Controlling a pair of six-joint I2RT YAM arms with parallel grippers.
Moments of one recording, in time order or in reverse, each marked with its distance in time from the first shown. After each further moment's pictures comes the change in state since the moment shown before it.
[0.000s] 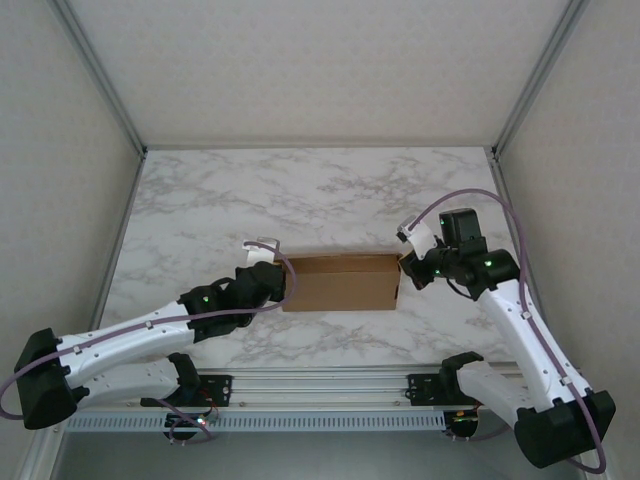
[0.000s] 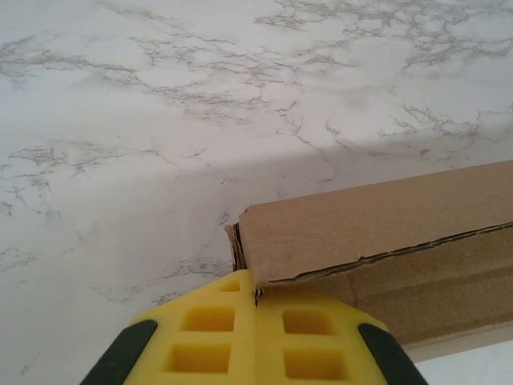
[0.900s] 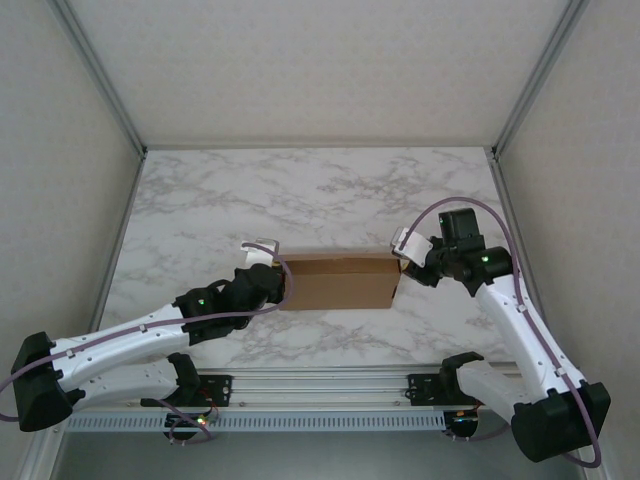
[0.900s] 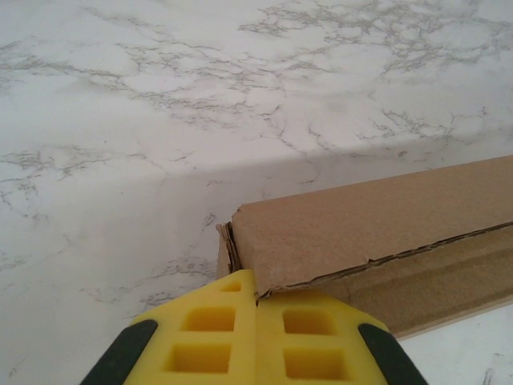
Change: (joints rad) left arm -0.013 -0.040 -0.003 -0.003 0.012 0.000; right arm -0.042 0.025 -0.017 0.003 0.048 -0.546
